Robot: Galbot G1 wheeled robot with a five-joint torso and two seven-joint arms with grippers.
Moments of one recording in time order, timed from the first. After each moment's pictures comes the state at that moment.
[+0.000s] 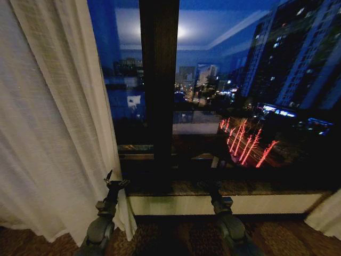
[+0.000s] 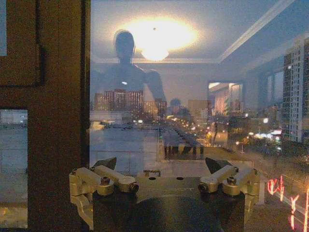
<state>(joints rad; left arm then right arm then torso) 1.28 -1.30 -0.50 -1.76 -0.22 -0.26 -0.06 -1.25 1.23 0.43 1.75 0.29 0.08 0.11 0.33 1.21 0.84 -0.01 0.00</state>
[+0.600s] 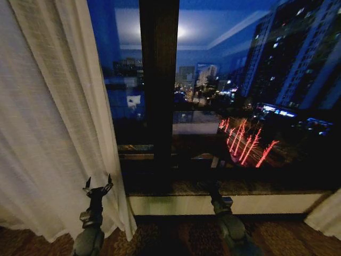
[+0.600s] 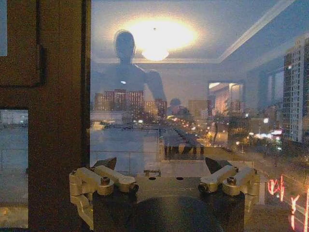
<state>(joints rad) 1.31 -1.28 -0.60 -1.75 -0.28 -0.27 -0.09 -1.25 1.23 0.43 1.75 0.29 0.08 0.11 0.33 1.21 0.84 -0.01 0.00</state>
